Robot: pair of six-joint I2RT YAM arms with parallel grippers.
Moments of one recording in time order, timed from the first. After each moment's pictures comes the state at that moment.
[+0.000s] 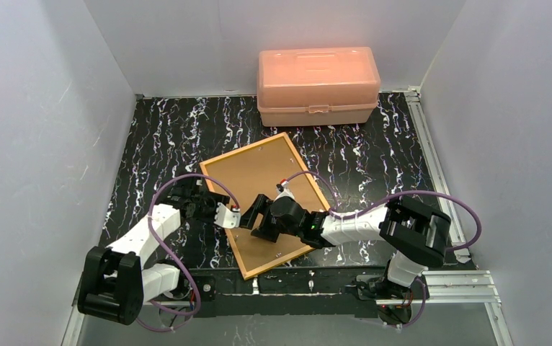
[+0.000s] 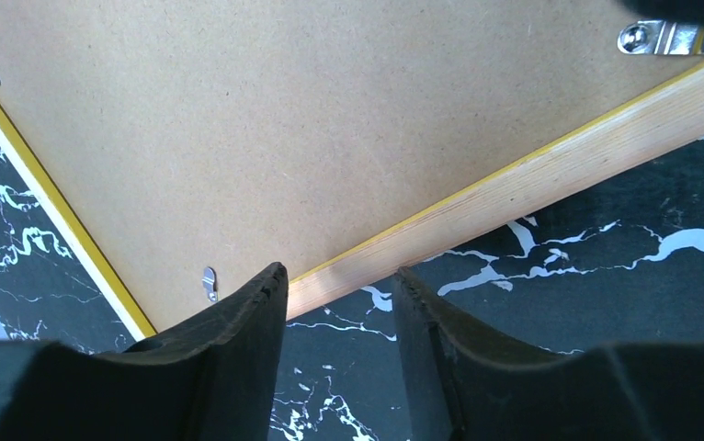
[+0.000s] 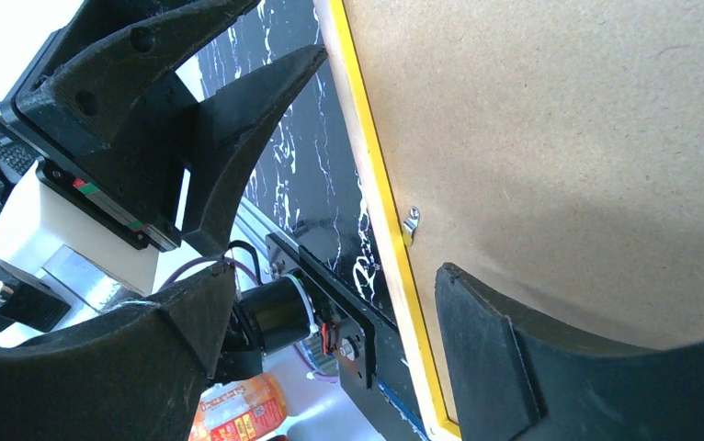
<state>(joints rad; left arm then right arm) -0.23 1.13 0.54 -0.50 0.47 1.61 1.20 1.64 0.73 0.40 0.06 1.40</state>
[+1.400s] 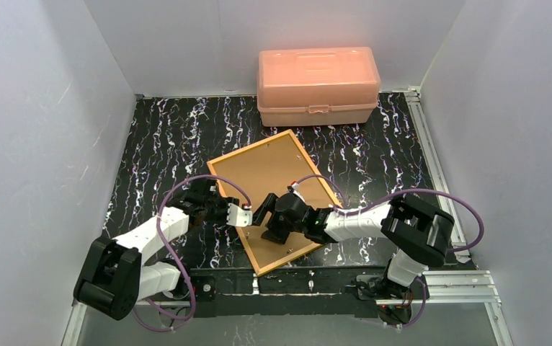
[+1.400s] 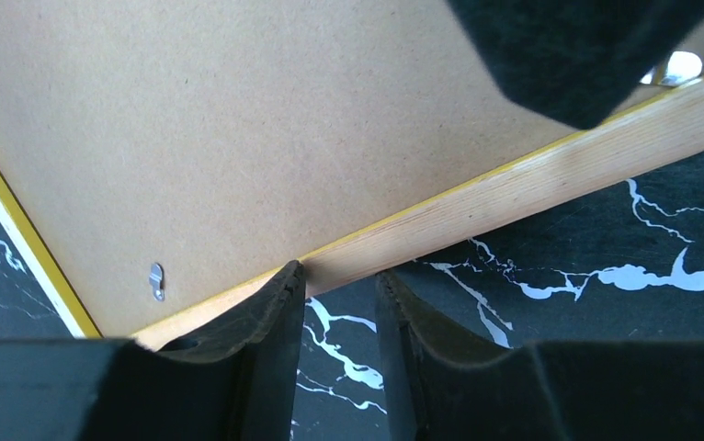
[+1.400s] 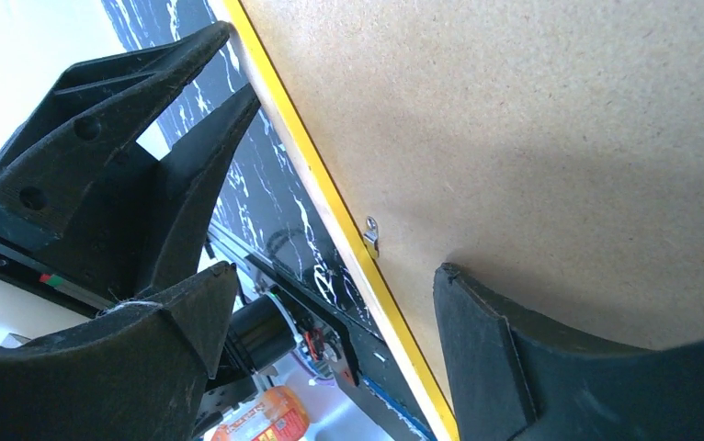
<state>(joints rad) -0.40 1.17 0.48 -0.32 0.38 1.33 1.14 1.63 0.71 0.26 0.02 1.50</state>
